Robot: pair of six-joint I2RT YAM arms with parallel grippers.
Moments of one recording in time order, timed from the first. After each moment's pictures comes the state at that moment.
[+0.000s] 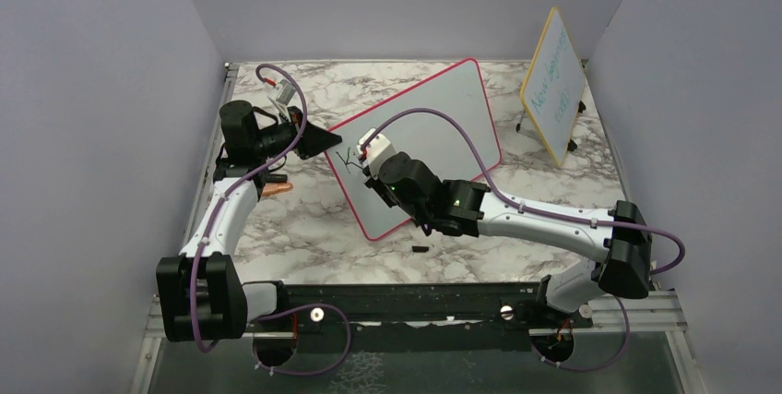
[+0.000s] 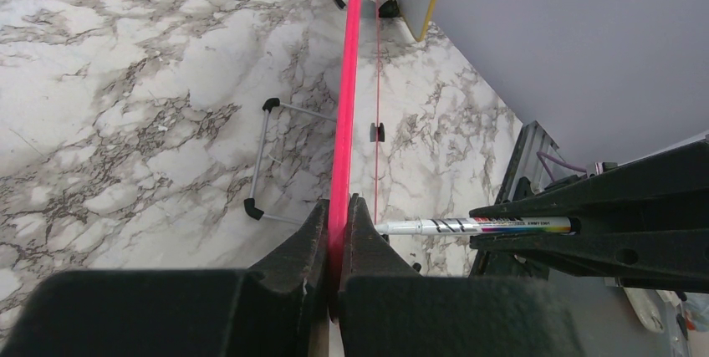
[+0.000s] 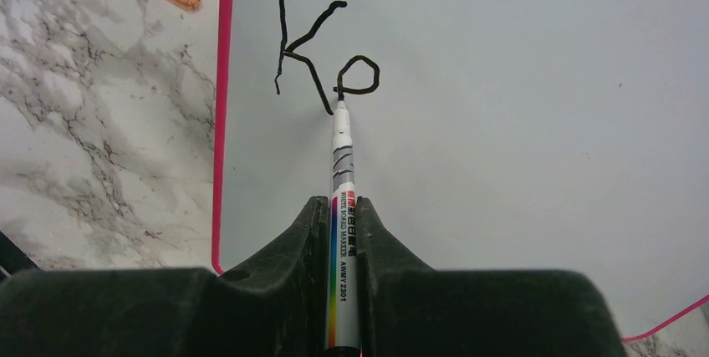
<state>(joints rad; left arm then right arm) 0.04 1.23 0.83 0.17 1.07 -0.36 1.18 1.51 1.26 -0.23 0.50 -0.01</state>
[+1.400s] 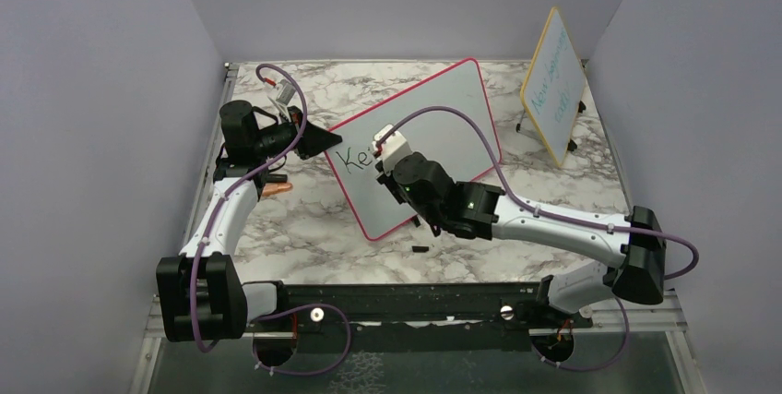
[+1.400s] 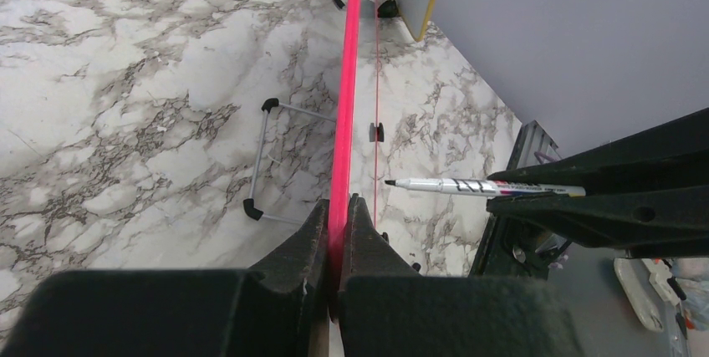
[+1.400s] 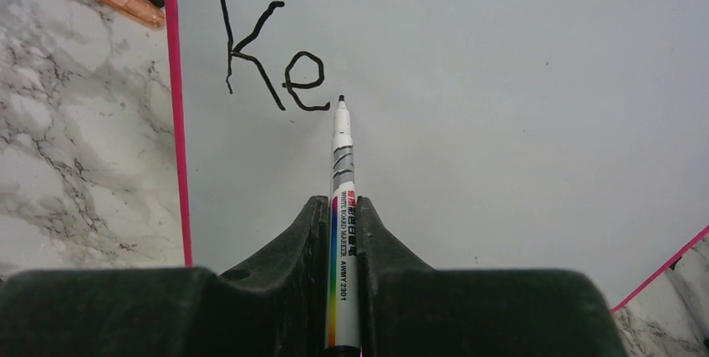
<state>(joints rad) 0.04 1.23 0.83 0.17 1.07 -0.36 1.18 1.44 1.20 -0.21 0.57 -0.01</state>
